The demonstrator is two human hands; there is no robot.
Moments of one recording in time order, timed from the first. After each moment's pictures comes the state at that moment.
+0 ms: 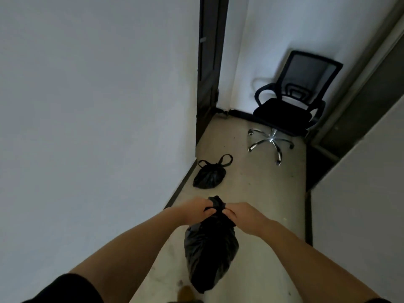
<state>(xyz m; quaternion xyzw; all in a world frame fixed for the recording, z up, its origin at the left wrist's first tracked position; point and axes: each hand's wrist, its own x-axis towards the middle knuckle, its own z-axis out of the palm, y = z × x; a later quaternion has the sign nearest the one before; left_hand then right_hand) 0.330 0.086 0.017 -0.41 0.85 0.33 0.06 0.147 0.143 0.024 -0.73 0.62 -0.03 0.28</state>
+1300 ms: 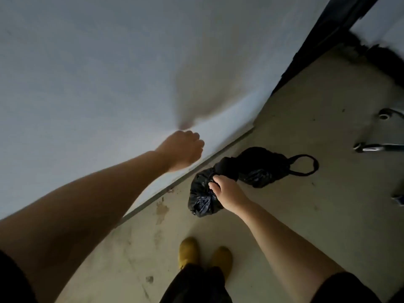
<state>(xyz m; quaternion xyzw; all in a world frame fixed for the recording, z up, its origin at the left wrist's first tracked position) 0.368 -0.369 -0.245 -0.57 0.80 0.13 0.12 0.177 -0.347 -0.331 -0.76 0.48 0.08 0.43</state>
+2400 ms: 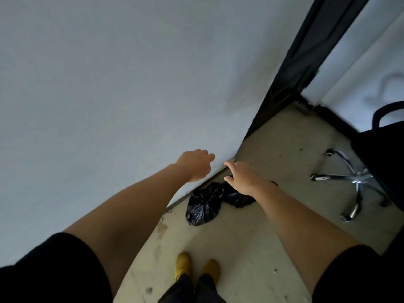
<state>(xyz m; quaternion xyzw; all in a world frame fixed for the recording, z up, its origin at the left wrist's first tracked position) 0.314 -0.330 -0.025 -0.66 0.73 0.17 0.09 0.142 -0.365 -0.047 -0.84 0.47 0.15 0.22</state>
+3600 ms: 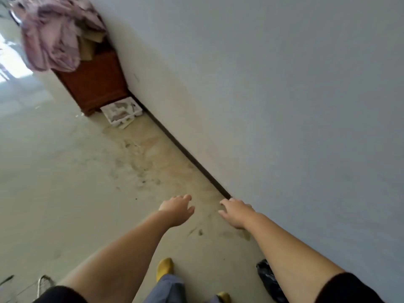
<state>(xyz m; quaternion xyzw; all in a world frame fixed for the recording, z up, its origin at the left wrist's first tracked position) 0.247 0.207 -0.036 -0.94 -0.05 0.29 -0.16 0.298 0.014 -0.018 -0.91 -0.20 0.37 0.02</state>
